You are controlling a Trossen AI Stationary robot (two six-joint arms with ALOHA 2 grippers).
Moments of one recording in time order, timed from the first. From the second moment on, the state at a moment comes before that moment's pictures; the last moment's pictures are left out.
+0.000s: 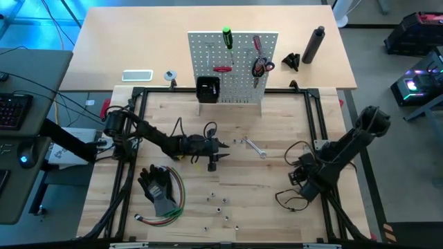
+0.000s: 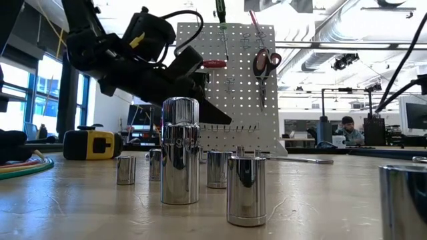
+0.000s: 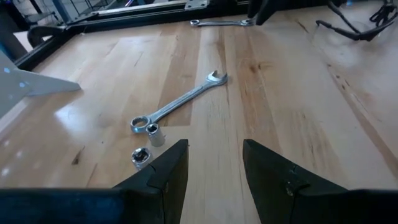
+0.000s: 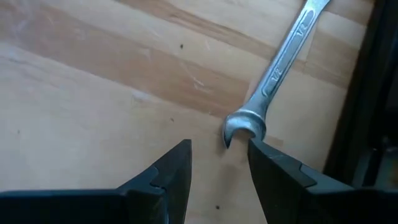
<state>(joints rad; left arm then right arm) -0.02 1.86 0.68 0.81 -0.12 0.10 0.89 1.37 0.57 -1.04 0.24 2.13</state>
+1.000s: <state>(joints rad) 0.00 1.86 0.71 0.89 -0.11 0.03 0.91 1.42 0.49 -0.43 0.68 1.80</state>
